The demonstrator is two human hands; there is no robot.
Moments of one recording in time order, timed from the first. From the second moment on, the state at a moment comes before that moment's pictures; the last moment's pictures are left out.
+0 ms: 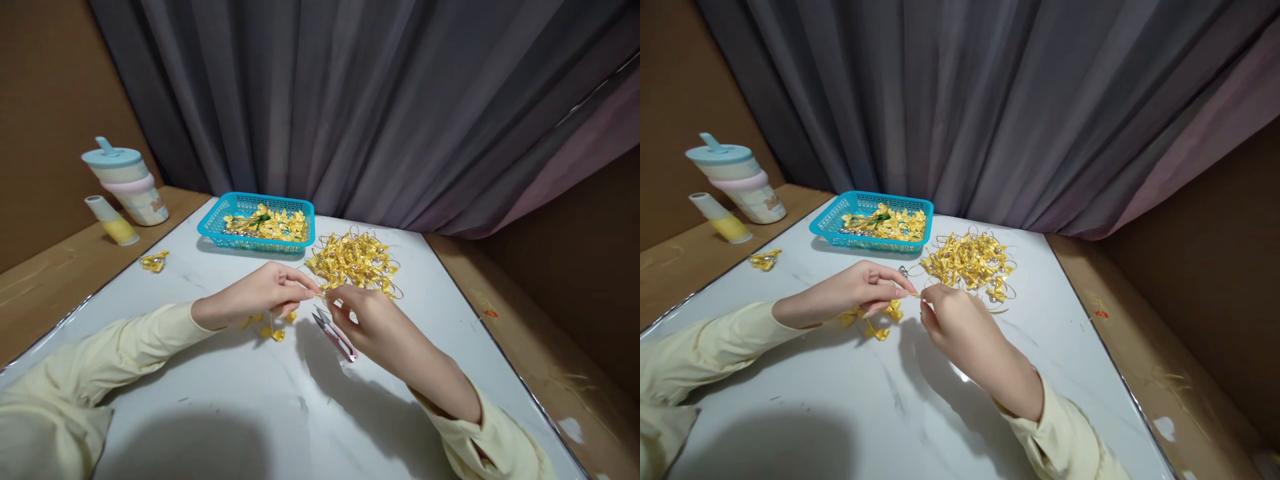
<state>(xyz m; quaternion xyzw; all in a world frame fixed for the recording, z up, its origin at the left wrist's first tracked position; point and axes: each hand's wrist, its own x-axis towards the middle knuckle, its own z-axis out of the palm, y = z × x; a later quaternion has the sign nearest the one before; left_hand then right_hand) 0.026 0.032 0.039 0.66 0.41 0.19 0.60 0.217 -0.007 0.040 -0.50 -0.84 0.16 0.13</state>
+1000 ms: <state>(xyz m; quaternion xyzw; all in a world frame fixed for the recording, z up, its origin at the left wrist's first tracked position) 0.022 0.035 0.048 0.69 0.39 0.18 0.58 0.232 0.019 0.038 -0.41 -0.64 0.62 0.20</state>
